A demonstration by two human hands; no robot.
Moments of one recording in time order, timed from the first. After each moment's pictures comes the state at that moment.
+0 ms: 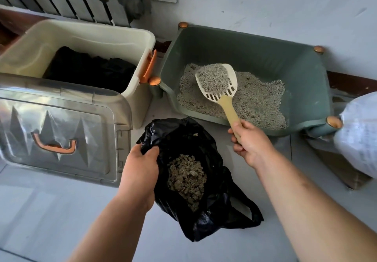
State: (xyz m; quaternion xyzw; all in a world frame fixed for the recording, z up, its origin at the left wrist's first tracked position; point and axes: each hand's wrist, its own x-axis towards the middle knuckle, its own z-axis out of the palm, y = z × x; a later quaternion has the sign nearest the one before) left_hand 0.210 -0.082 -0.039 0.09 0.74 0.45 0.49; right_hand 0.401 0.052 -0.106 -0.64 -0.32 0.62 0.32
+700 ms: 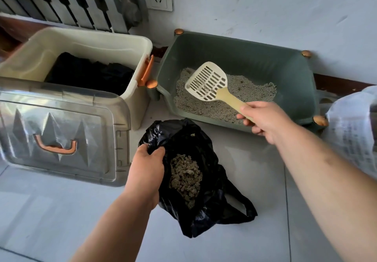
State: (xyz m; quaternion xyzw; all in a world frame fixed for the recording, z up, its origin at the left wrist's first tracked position) left_hand 0.225 -0.085 -0.034 0.11 0.73 0.44 0.50; right_hand 0.434 0.083 -0.048 -0.67 -0.46 0.53 0.26
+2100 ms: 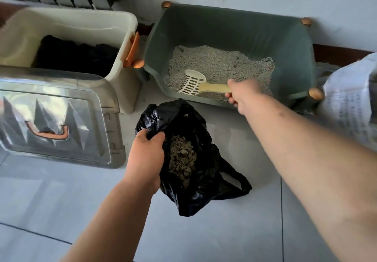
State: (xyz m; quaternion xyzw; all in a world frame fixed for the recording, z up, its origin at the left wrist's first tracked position) left_hand 0.252 -0.089 -0.028 0.13 0.75 0.43 0.49; right_hand 0.408 0.114 -0.088 -0.74 -0.35 0.49 0.30
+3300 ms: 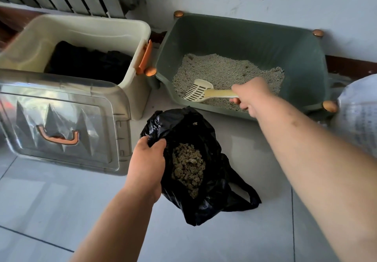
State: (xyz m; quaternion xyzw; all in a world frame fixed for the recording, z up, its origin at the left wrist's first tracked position) left_hand 0.234 -0.089 -0.022 0.11 0.75 0.44 0.49; right_hand 0.397 0.118 -0.061 -0.75 -0.46 0.43 0.21
